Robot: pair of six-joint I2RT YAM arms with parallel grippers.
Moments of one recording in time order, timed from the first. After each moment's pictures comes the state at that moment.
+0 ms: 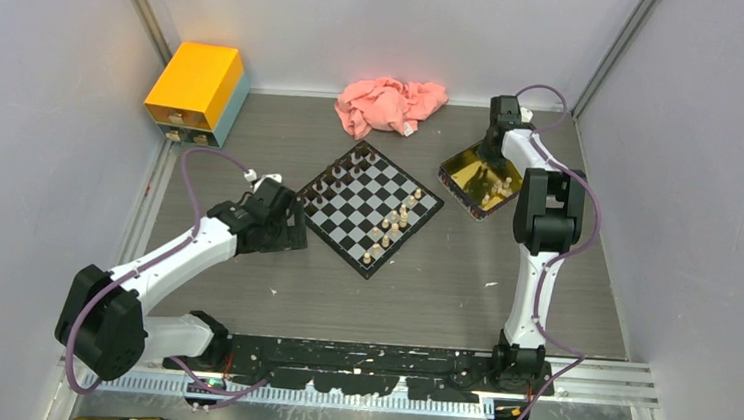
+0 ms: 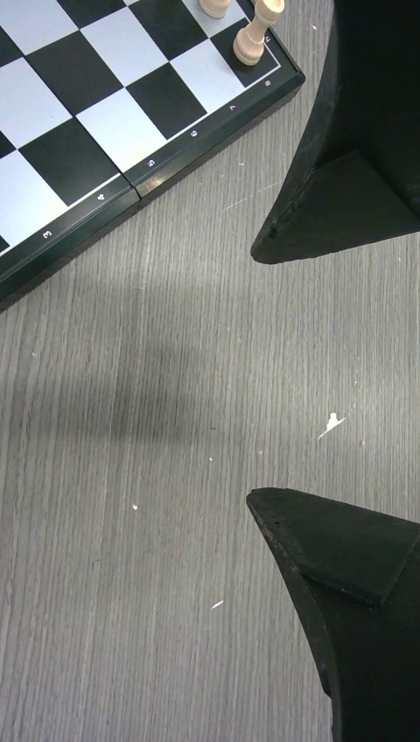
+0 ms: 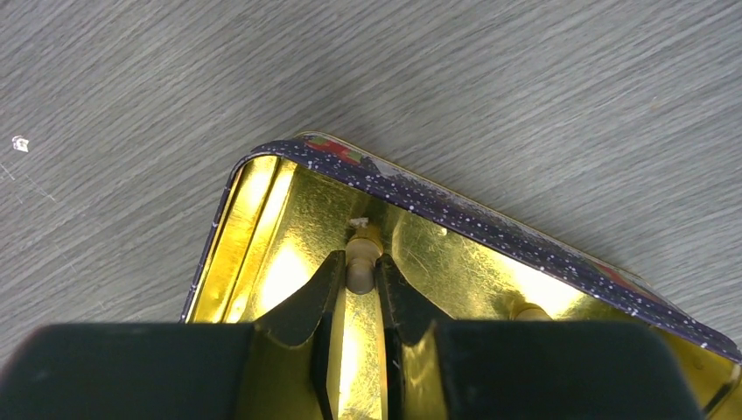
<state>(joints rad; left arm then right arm) -0.52 1.22 0.79 -0.64 -0.24 -0.62 0.04 2.23 1.78 -0.50 0.23 0.47</state>
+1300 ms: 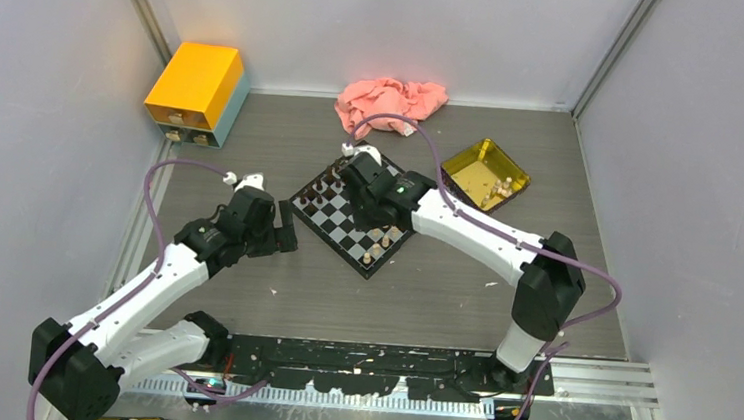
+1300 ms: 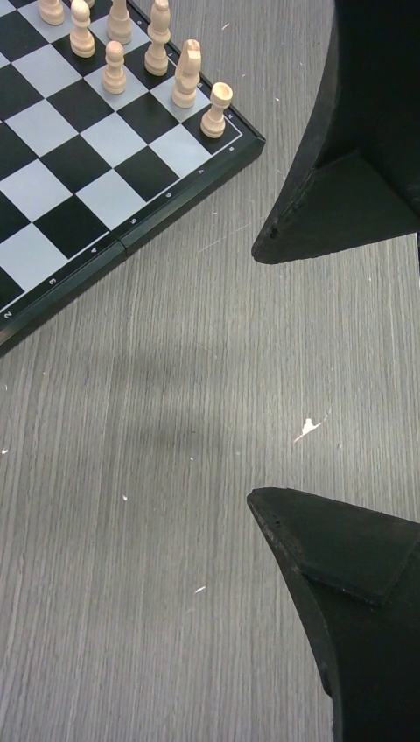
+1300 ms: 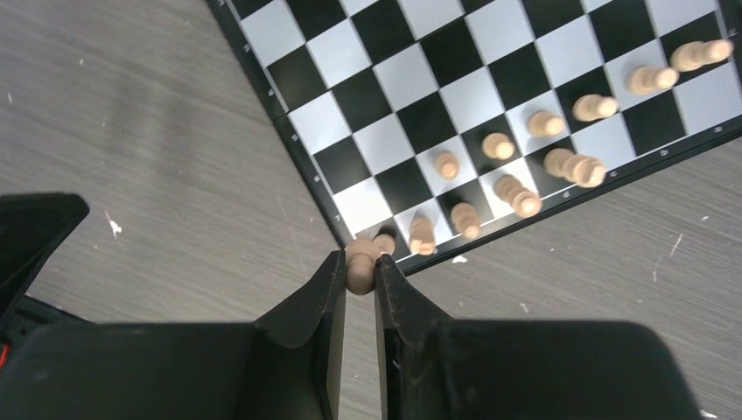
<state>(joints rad) -0.52 0.96 0.74 -0.68 -0.24 -0.64 0.90 1.70 1.48 -0.75 0.23 0.47</state>
